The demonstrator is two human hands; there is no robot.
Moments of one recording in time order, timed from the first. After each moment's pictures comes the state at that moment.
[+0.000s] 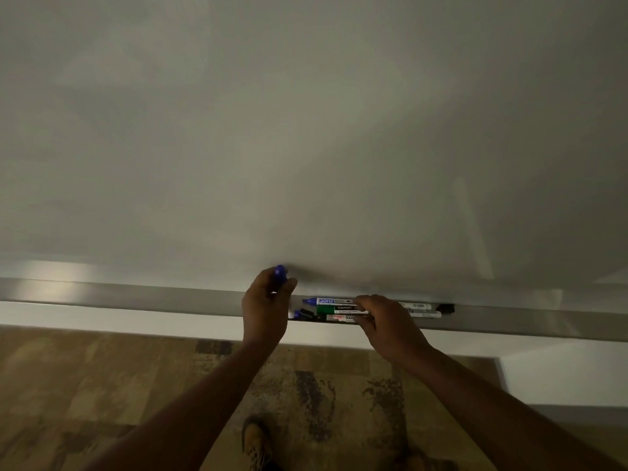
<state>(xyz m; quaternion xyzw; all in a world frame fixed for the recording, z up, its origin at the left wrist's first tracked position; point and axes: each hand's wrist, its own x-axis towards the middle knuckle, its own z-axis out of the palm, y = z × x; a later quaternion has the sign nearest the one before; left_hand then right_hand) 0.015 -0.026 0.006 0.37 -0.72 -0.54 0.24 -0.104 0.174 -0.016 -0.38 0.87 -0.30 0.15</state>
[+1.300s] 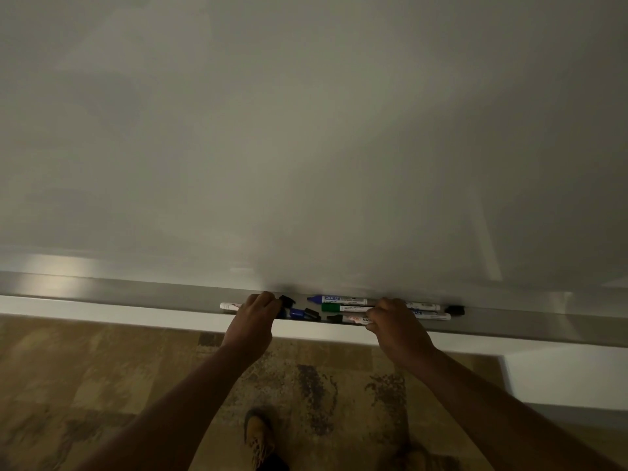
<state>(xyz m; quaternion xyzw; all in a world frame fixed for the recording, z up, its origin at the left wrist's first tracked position) 0.049 -0.074 -0.045 0.17 -0.97 -0.16 -0.01 -0.121 0.175 -0.058 -0.42 0.89 -0.09 0.15</state>
